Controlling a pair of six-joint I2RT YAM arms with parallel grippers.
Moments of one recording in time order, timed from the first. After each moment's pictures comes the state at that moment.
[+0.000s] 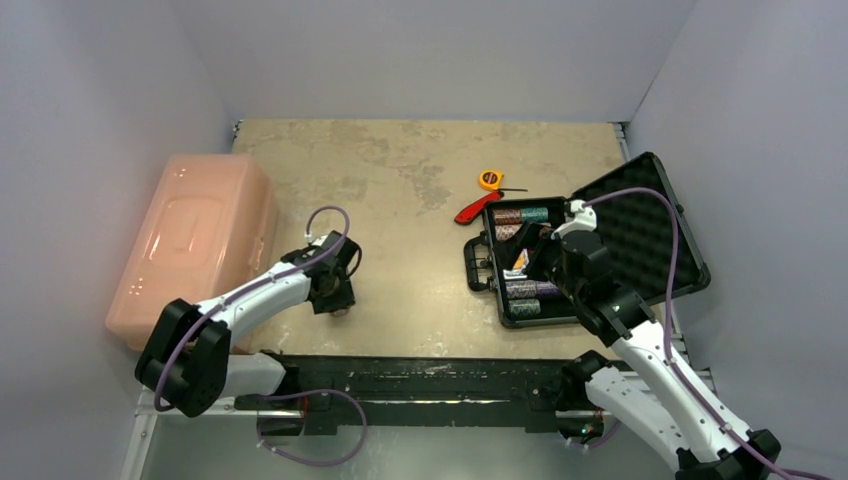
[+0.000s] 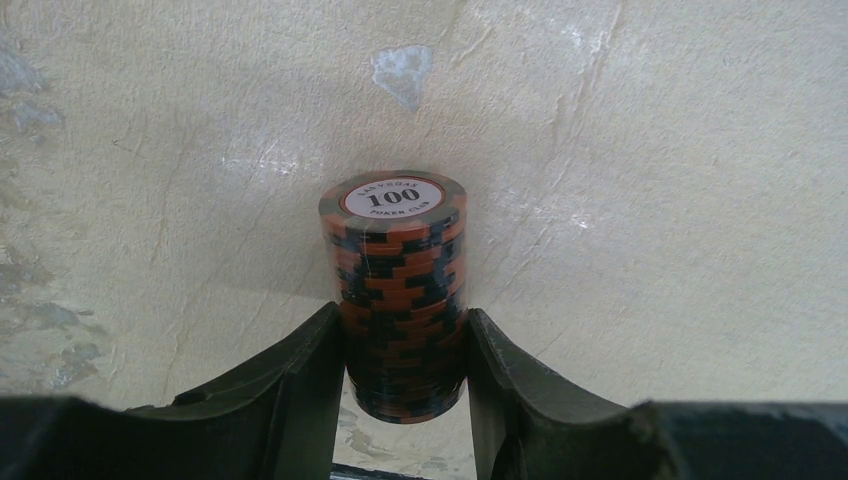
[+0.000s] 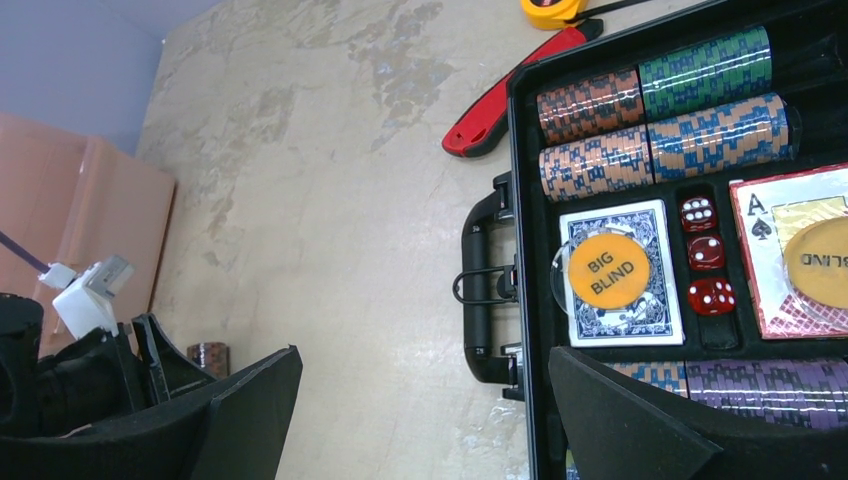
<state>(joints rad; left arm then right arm) -0.51 1.29 0.66 -0.67 -0.23 -0.80 0.49 0.69 0.68 -0.43 0.11 0.66</state>
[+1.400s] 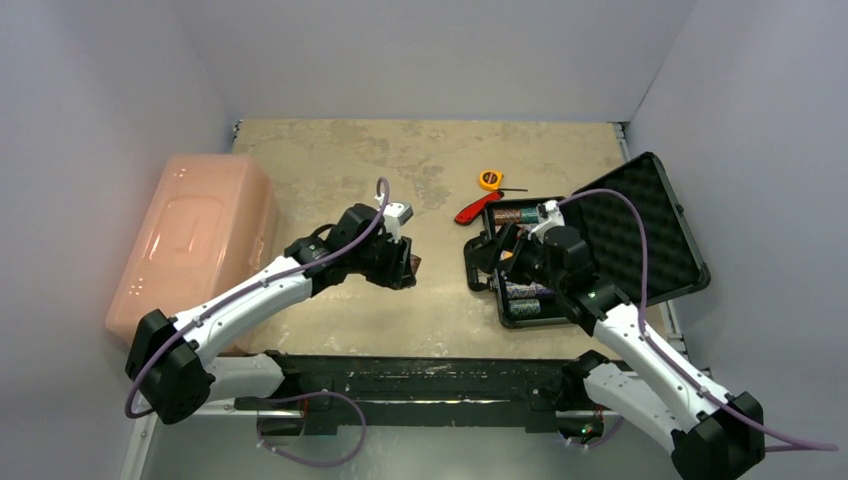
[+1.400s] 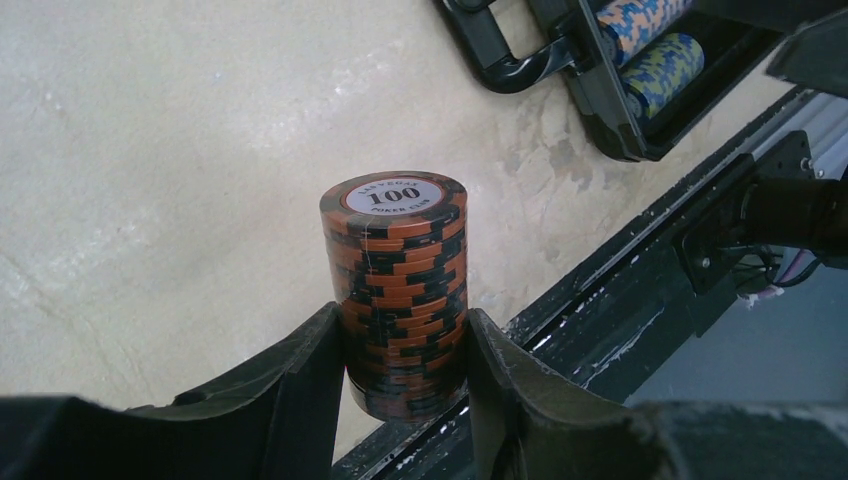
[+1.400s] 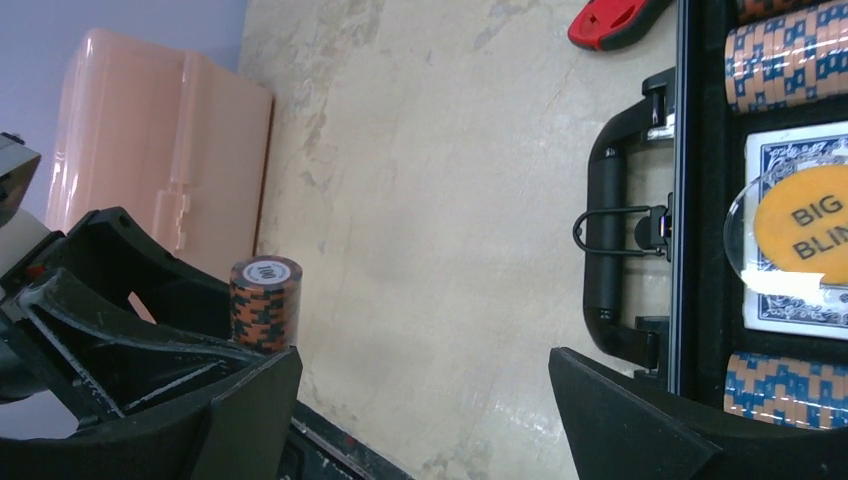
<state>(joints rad) -0.72 1.21 0.92 -0.50 0.18 -0.42 0.49 0.83 0.60 -0.22 -0.16 0.80</state>
